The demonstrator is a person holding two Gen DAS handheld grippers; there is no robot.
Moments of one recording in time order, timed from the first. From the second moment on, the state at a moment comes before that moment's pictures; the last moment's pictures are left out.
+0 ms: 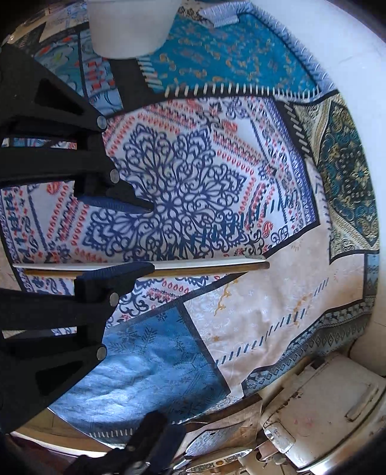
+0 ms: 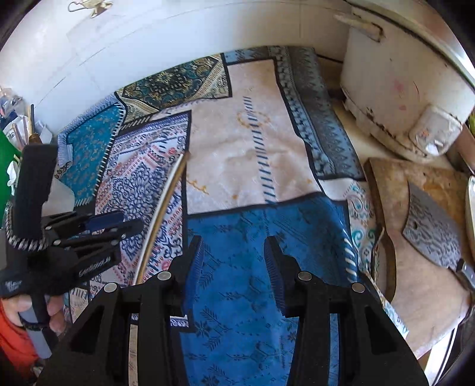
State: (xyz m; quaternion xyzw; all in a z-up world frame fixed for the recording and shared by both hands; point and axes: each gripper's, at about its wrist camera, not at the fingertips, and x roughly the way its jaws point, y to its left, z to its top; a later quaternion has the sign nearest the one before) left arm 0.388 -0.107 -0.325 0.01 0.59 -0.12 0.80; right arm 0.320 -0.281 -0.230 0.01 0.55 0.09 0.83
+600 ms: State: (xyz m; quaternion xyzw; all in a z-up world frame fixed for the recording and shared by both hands) left arm 0.426 -0.133 -0.328 0.02 0.61 -0.13 0.79; right arm 0.316 -0.295 -0.236 0.04 0.55 0.08 0.83
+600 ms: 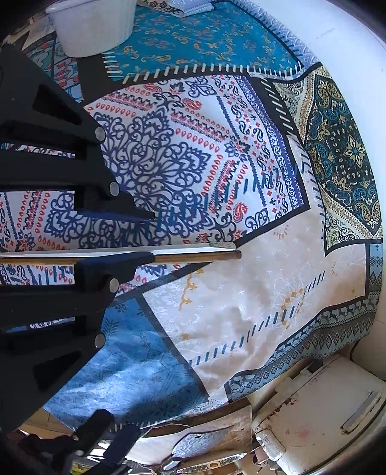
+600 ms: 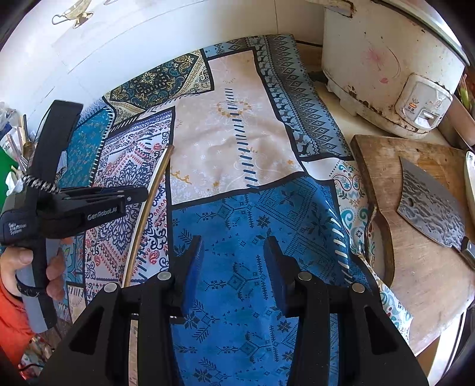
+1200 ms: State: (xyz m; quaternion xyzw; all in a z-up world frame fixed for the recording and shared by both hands) left arm 0.435 -0.127 -0.339 0.02 0.64 -0.14 0.75; right arm 0.326 -0.276 -0.234 0.05 0.54 0.10 0.83
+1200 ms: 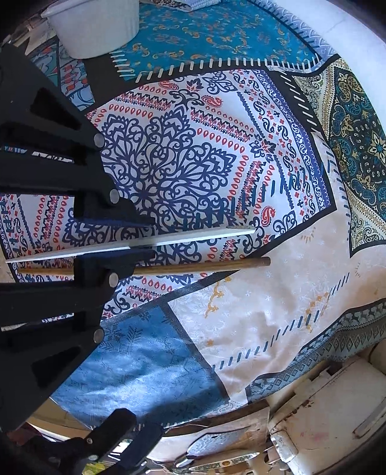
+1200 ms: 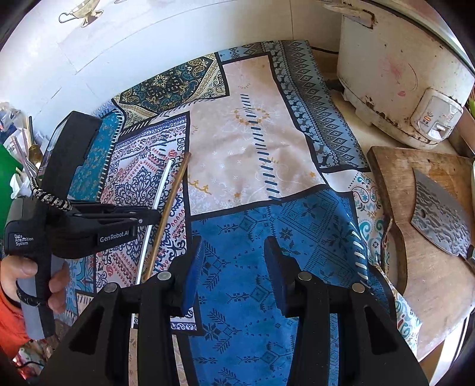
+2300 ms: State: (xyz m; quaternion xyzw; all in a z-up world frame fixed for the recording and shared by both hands) left arm 0.328 0.033 -0.211 -0.09 0.47 -0.06 0.87; right arm 0.380 -0.175 -0.292 0.04 0.60 0.10 0.79
